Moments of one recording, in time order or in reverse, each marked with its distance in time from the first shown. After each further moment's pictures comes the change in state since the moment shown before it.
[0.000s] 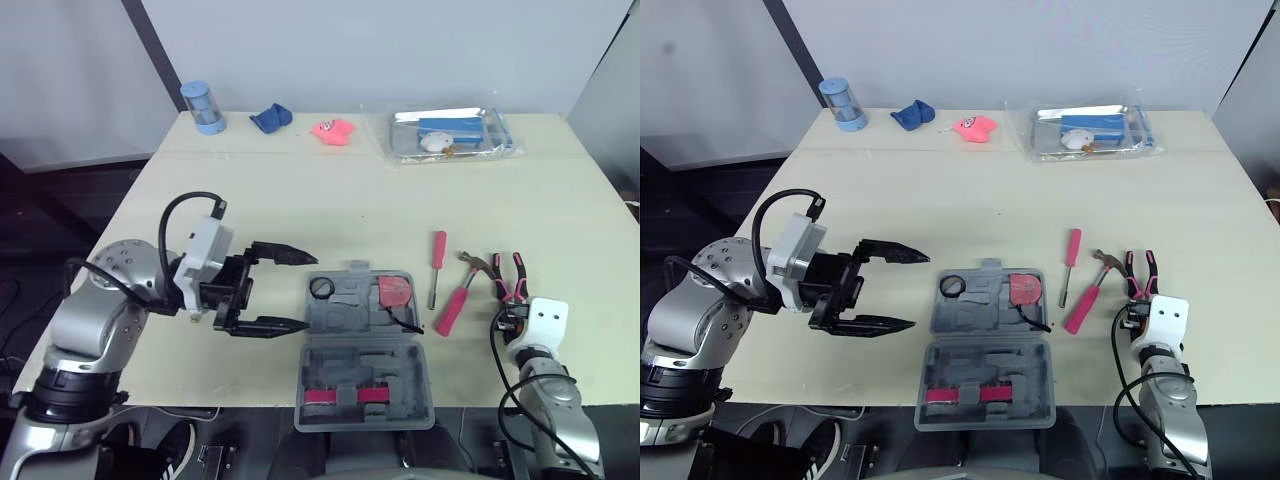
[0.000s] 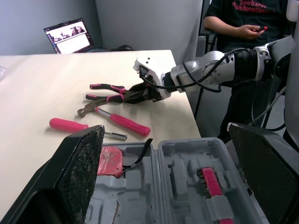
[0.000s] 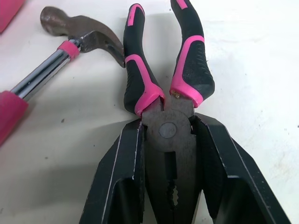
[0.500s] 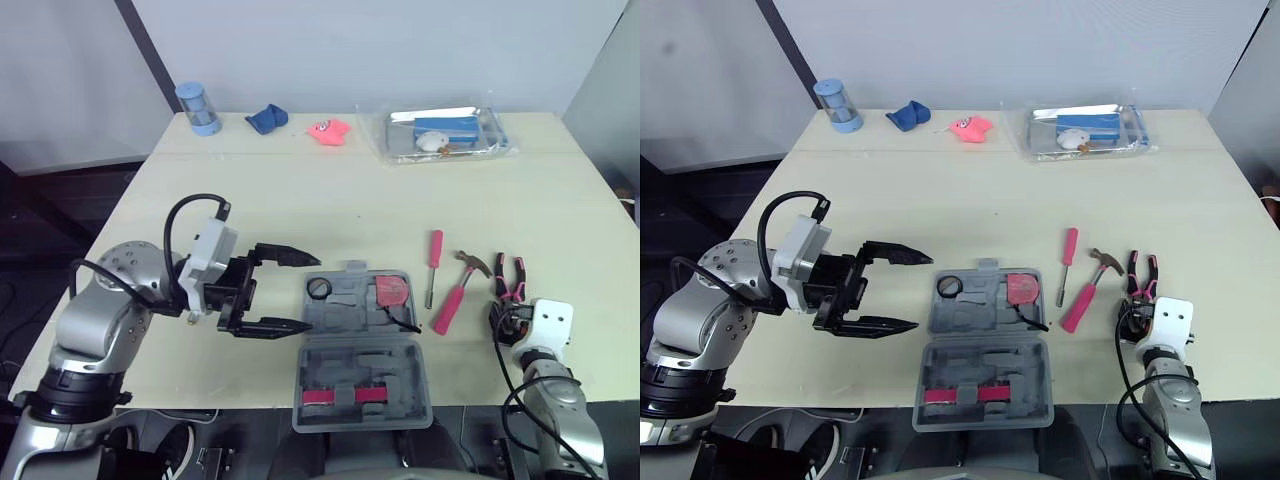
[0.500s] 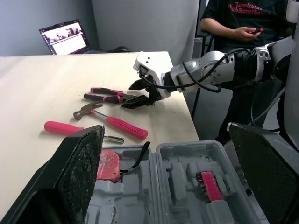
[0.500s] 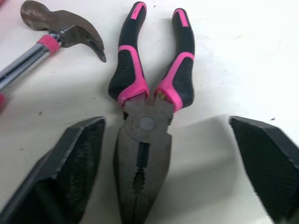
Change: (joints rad) left arm 0.000 -0.005 -0.009 0.000 0.000 -0.001 0.005; right arm 0.005 0.006 -0.013 -0.006 0.026 0.010 0.018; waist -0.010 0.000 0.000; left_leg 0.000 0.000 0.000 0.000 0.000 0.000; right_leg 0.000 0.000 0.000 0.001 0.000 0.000
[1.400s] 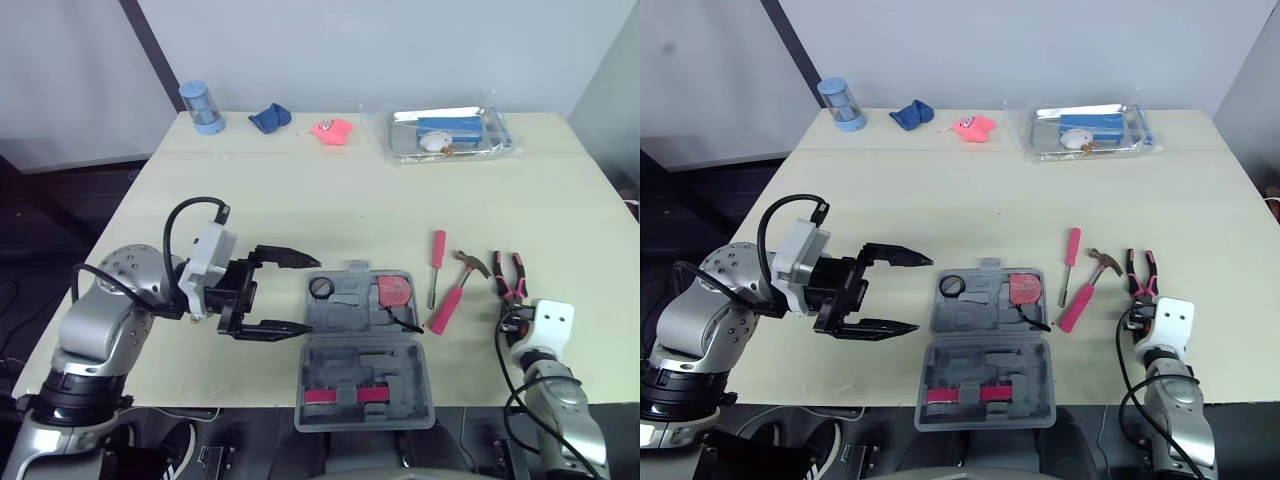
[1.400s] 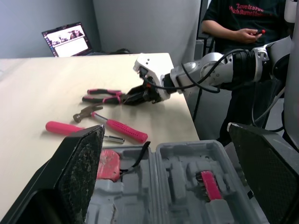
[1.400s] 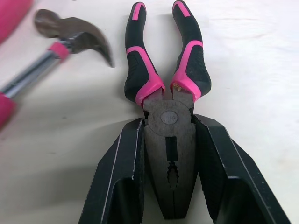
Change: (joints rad) left arm 0.023 -0.010 0.000 0.004 0.000 -0.029 -0.002; right arm 0.028 -0.039 -0.048 0.009 0.034 -0.033 0.037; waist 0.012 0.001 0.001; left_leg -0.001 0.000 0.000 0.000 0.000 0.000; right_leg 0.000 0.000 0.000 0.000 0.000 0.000
